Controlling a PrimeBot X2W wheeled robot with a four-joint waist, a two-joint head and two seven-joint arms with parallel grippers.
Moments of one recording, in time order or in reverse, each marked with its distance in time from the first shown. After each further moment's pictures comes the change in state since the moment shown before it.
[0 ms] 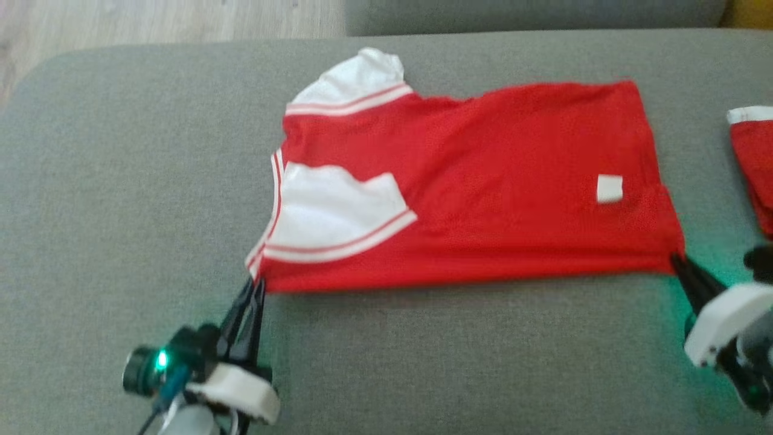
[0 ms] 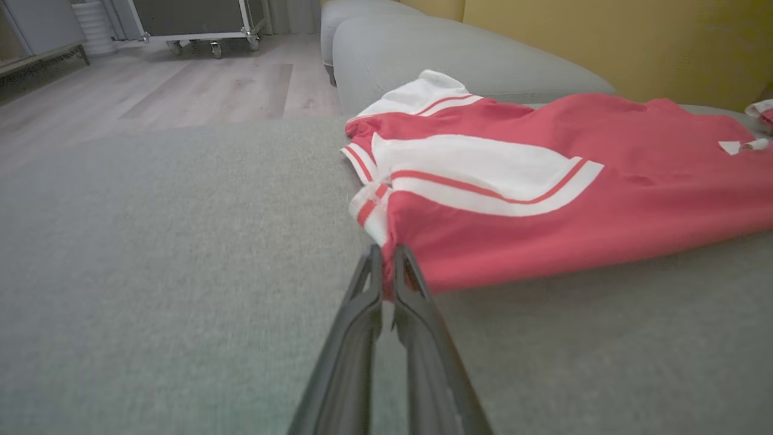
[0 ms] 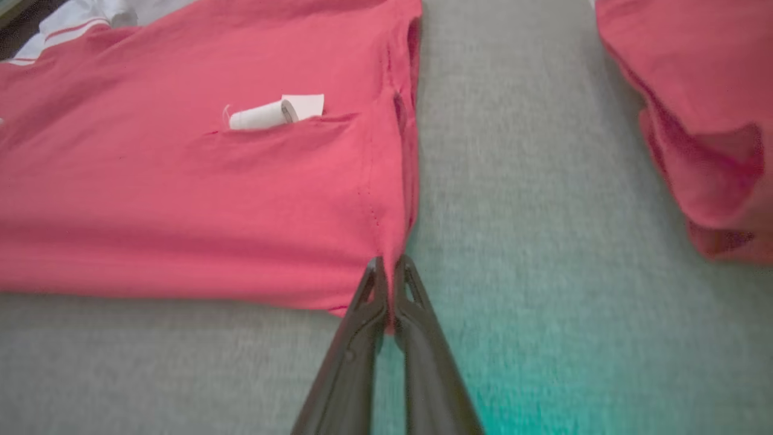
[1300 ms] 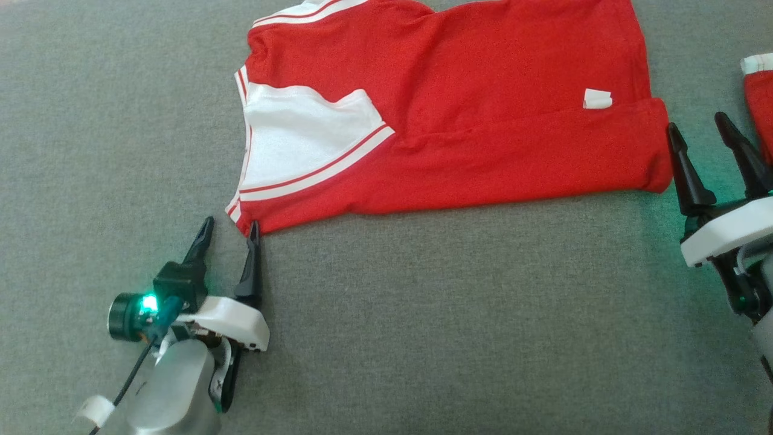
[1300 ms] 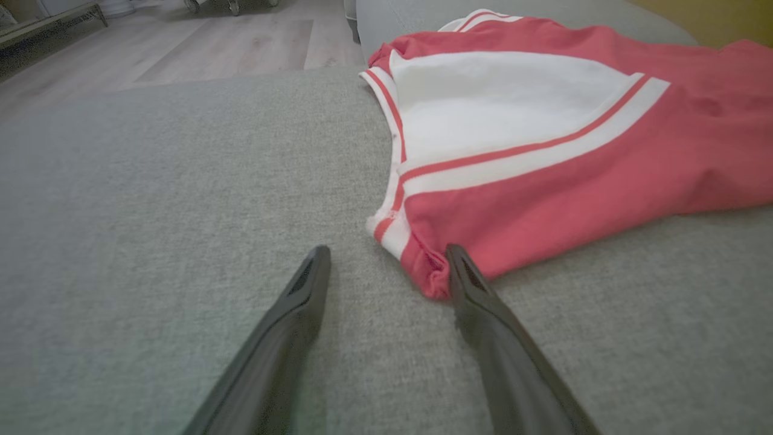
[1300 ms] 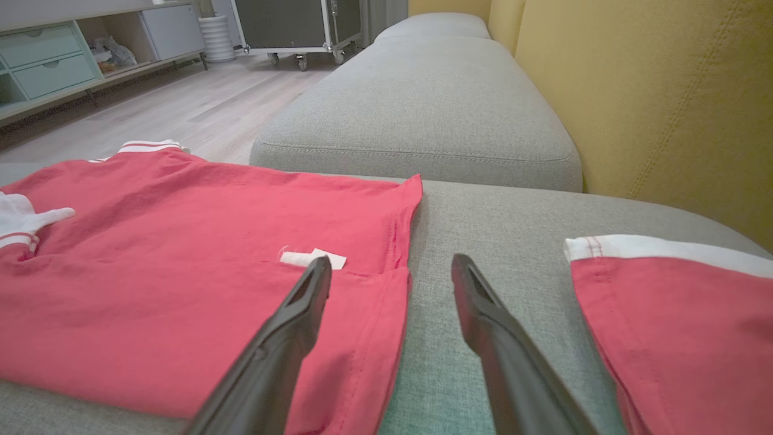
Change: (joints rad) left arm -0.182 -0.041 0.041 0.195 -0.007 0.050 -0.007; right arm -0.170 0.047 -0.077 -0.066 -0.214 0.000 -0.255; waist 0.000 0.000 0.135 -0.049
